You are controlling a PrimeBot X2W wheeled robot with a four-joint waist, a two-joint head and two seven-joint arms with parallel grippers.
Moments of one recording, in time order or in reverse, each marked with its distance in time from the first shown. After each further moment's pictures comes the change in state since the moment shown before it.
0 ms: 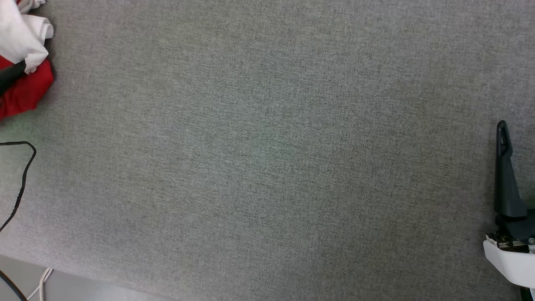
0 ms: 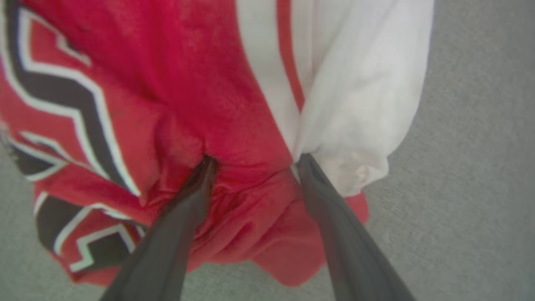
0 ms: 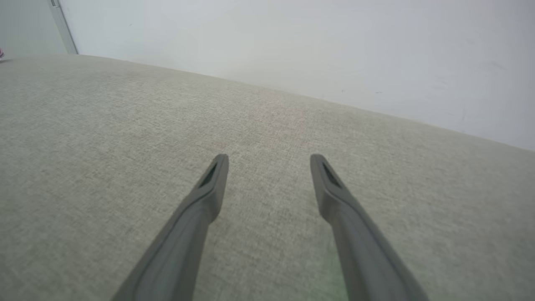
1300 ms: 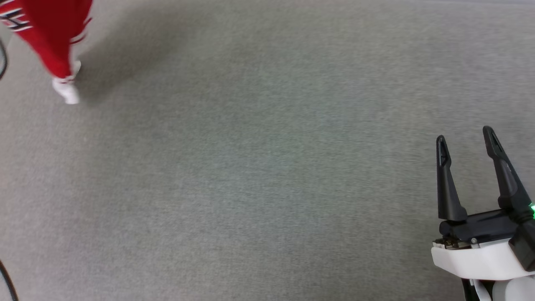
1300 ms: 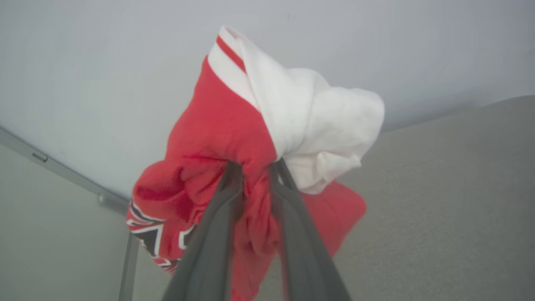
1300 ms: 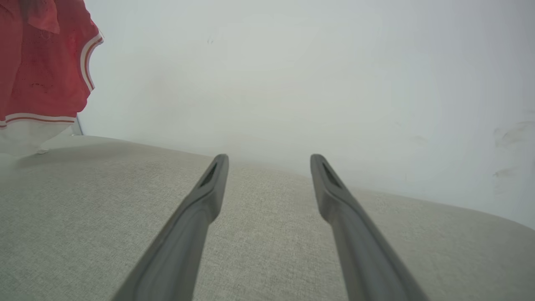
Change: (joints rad) left arm -0.302 0.187 -0.424 -0.506 0.068 0.000 -0.120; right arm -0.017 0.104 0.106 0.133 0.047 0.000 0.002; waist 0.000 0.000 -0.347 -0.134
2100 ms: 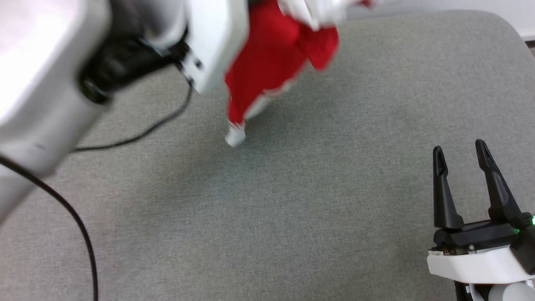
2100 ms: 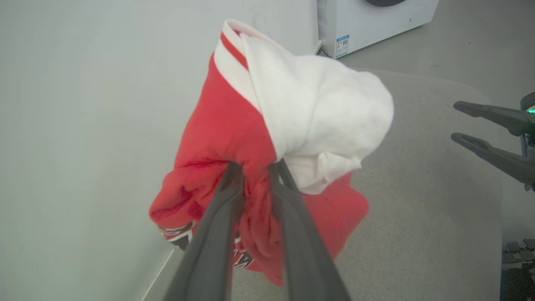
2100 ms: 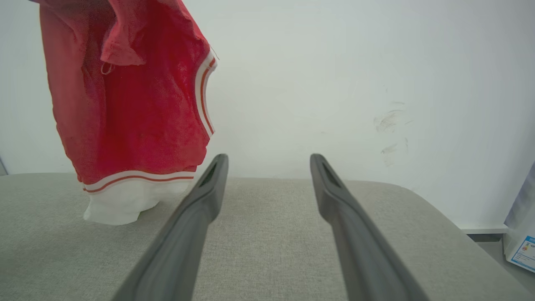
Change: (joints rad) left arm -0.200 -0.237 -0.440 -0.227 -0.051 0.000 0.055; right arm 0.032 0.002 0.012 0.035 0.124 0.000 0.000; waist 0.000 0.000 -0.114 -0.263
